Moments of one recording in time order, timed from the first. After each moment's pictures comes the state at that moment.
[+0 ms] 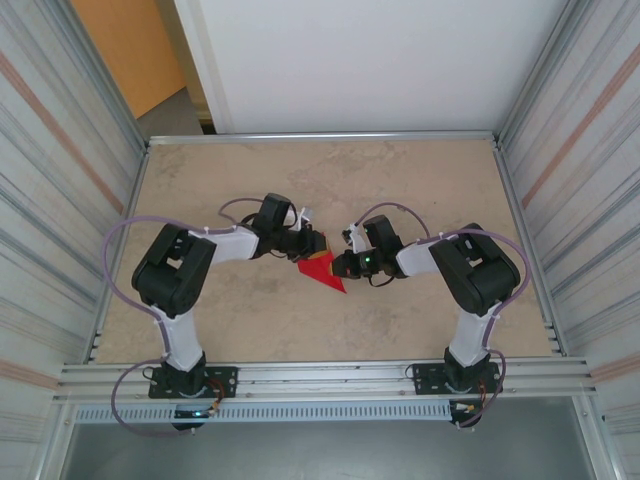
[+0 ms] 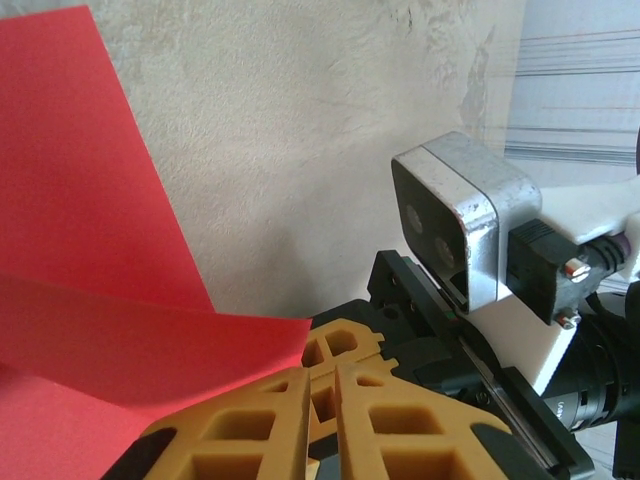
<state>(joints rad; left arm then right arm) -0.51 1.86 0.99 0.06 0.74 -0.83 0.53 1.84 0.75 0.23 -0.68 0.55</state>
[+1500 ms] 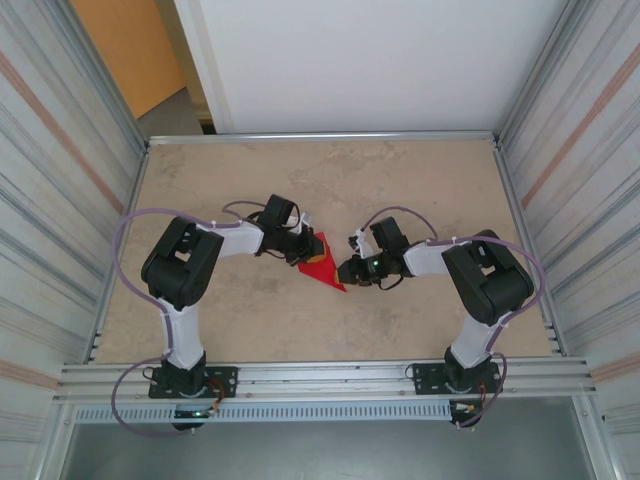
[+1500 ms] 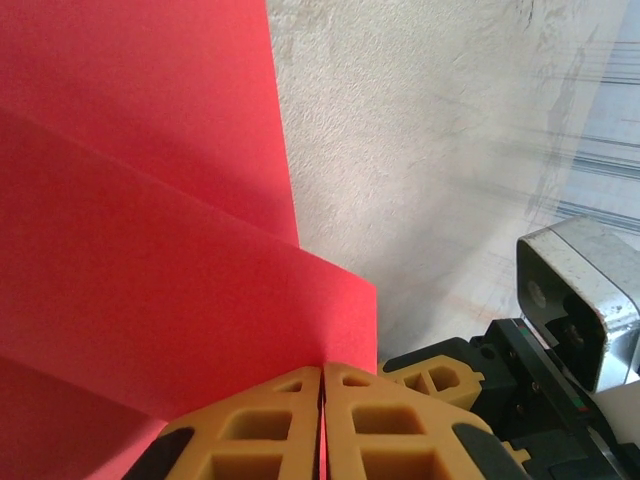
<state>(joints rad) -0.51 1.94 1.05 -0.09 0.71 -0.82 0.50 1.75 0.73 0.00 -0.73 0.49</state>
